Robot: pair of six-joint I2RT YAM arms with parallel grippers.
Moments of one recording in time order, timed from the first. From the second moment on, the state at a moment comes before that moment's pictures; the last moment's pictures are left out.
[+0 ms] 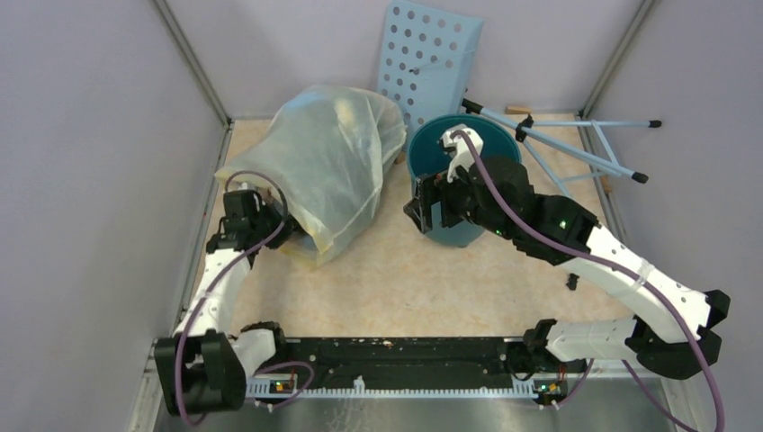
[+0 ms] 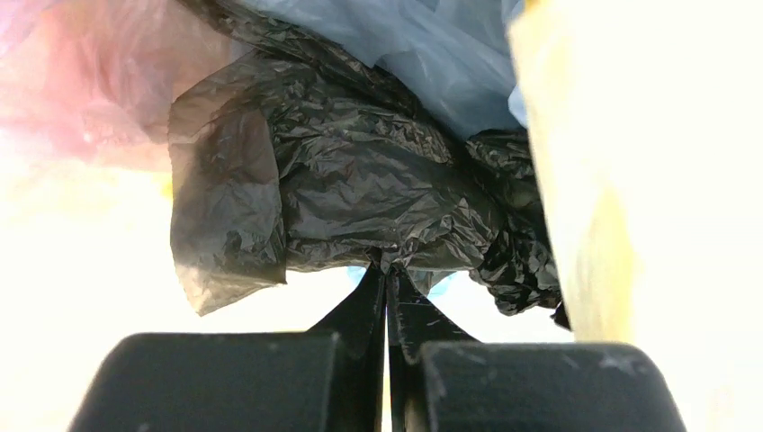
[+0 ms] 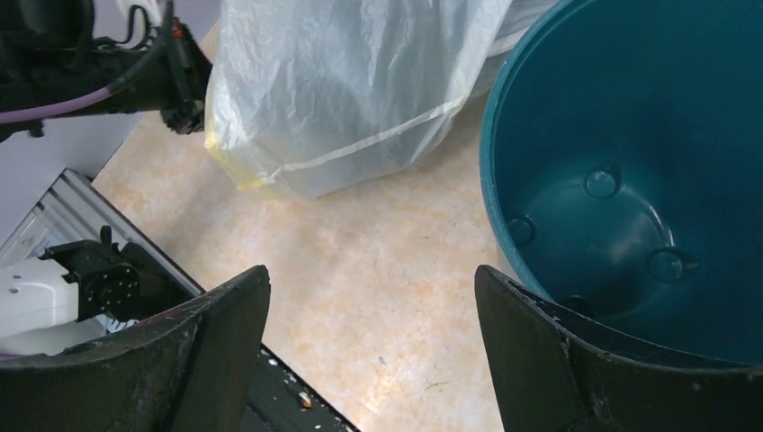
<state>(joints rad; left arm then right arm) 0.10 1.11 0.70 -0.38 0.29 -0.68 1.01 1.16 1.46 -0.71 0.25 0.33</state>
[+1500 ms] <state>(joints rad) 0.01 1.69 0.75 0.30 0.53 -0.87 1.01 1.10 1.43 -0.73 0.29 0.45</state>
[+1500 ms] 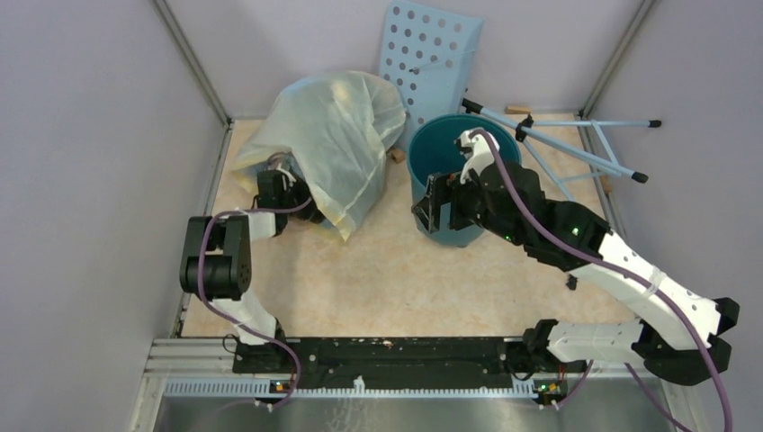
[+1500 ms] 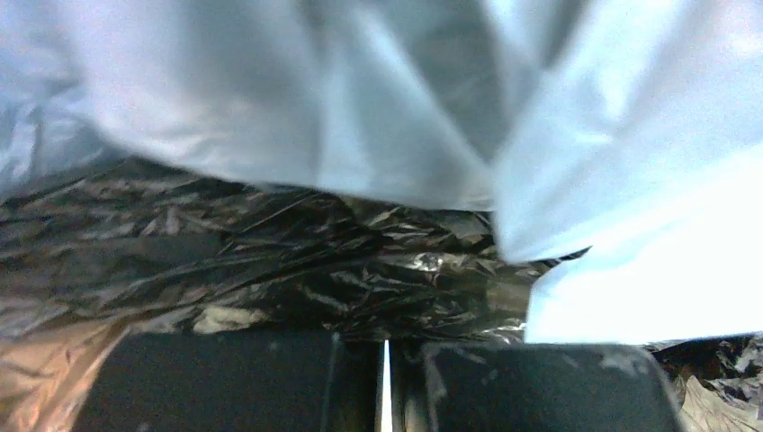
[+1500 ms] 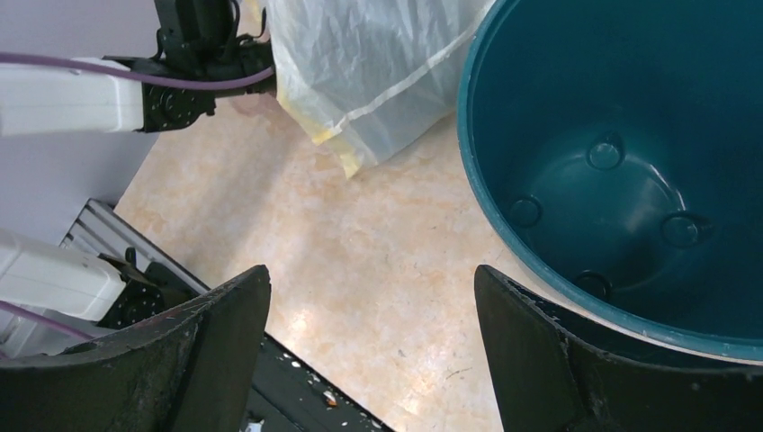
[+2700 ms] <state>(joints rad) 0.08 0.93 0.87 -0.70 0.10 -0.63 1.01 1.22 1.40 -0.56 0.23 0.36</state>
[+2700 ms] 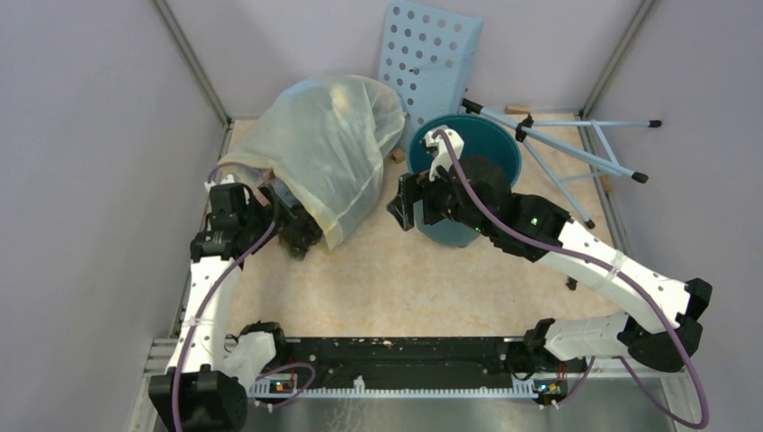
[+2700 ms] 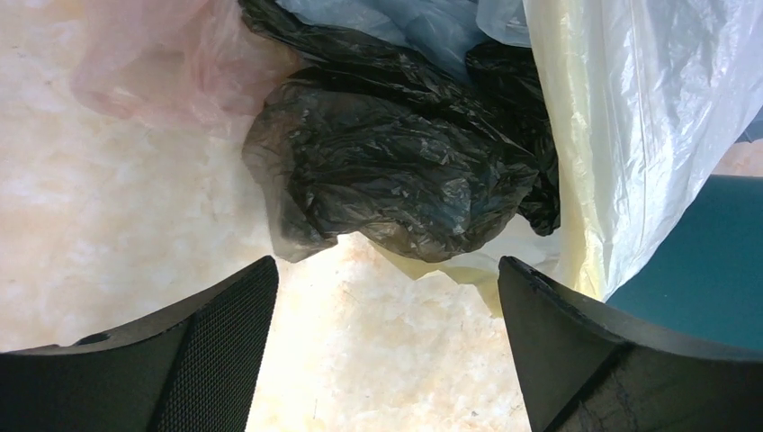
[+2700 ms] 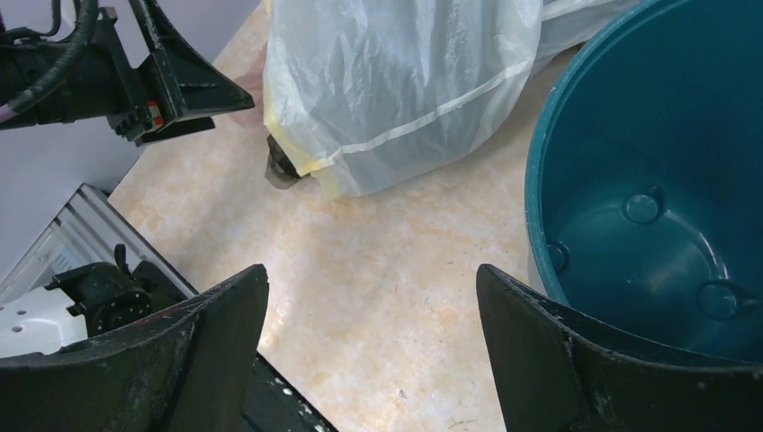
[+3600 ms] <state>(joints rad) 0.08 1.04 0.96 -0.71 0.03 -0.50 1.01 1.16 1.40 -0.59 0.28 0.31</state>
